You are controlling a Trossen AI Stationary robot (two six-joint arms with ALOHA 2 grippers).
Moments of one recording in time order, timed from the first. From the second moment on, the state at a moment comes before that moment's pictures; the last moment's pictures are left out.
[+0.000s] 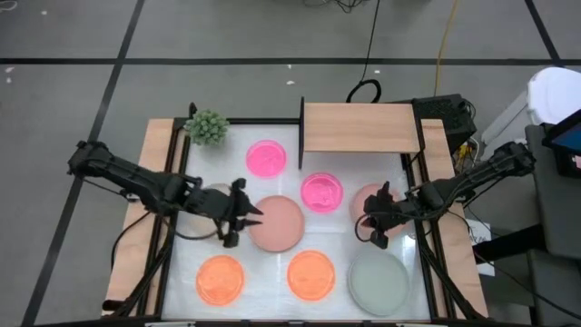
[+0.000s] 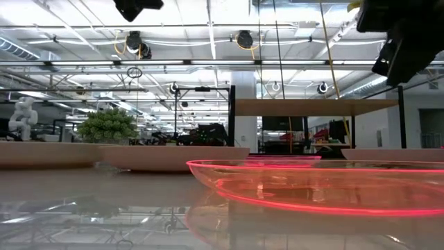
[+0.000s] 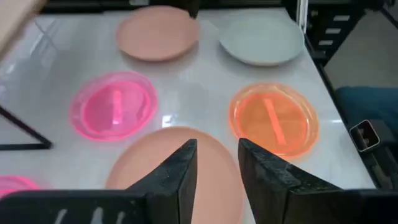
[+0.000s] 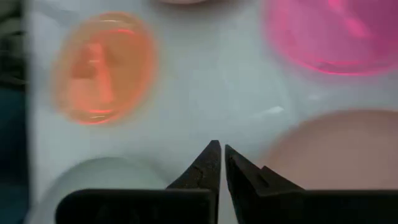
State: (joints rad) left arm -0.34 1.23 1.00 -0.39 -0.19 -0.19; right arm 0.43 0.97 0.63 -0.60 0.13 0.74
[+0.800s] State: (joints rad) left arm -0.40 1.49 1.00 -0.15 -0.26 -0.18; right arm 0.53 1.16 0.60 -0.64 0.24 0.58
